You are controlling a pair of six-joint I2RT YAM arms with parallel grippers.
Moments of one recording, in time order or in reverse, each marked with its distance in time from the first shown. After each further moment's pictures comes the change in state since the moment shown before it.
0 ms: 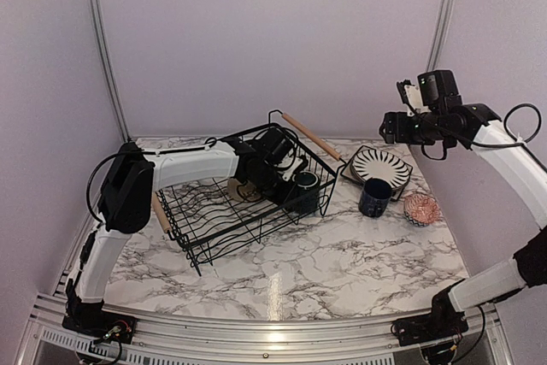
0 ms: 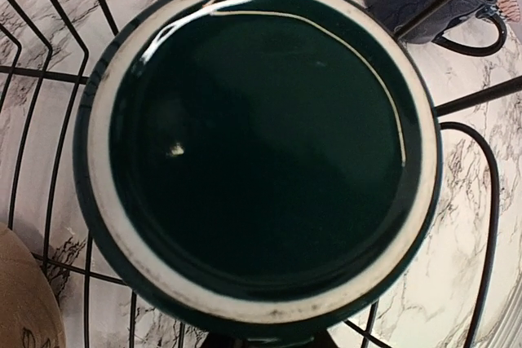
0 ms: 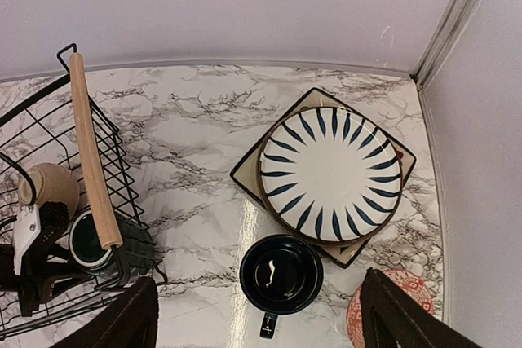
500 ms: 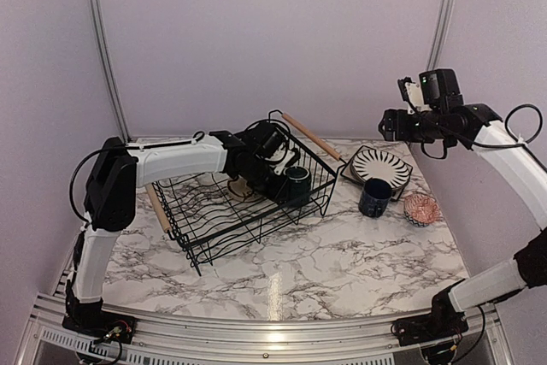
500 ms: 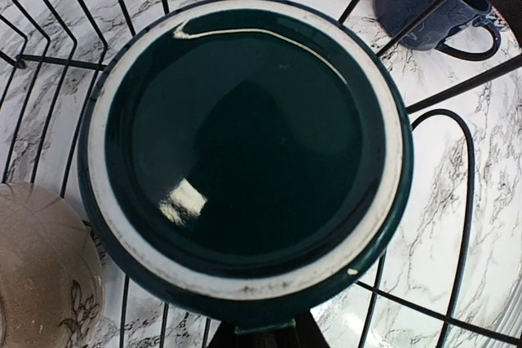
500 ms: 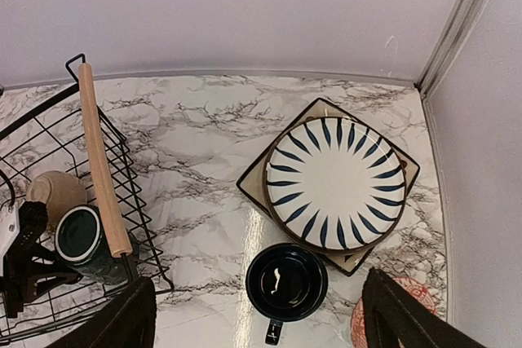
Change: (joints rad) left arm 0.015 -0.106 -0.093 0.012 -0.051 0.007; right arm 0.000 -0.005 0.000 0.025 -0.009 0.003
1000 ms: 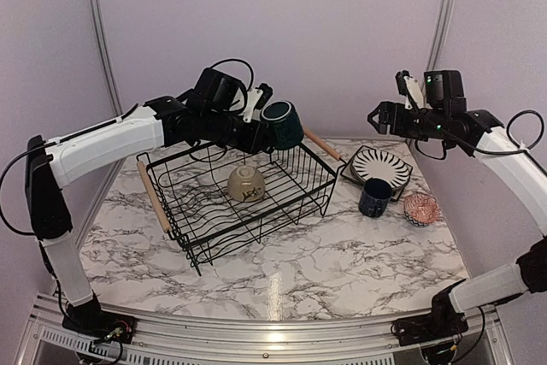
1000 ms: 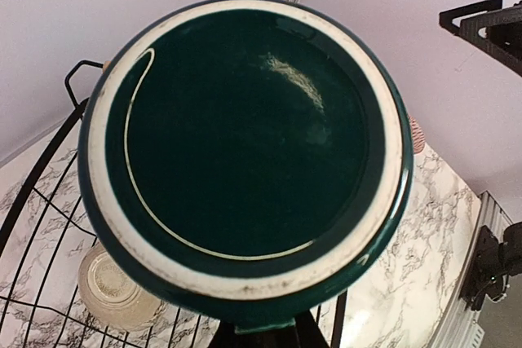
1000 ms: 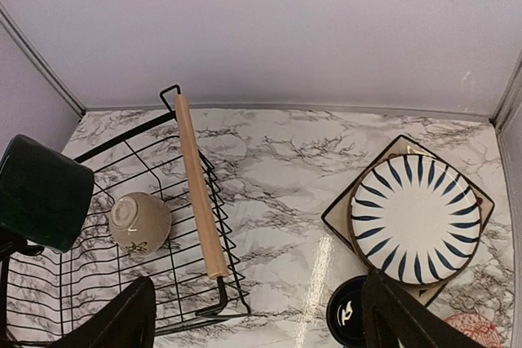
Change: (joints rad) left arm 0.043 -0.401 -0.161 0.127 -0.034 -0.038; right arm 0.012 -0.035 -0.054 0.149 -0.185 0.063
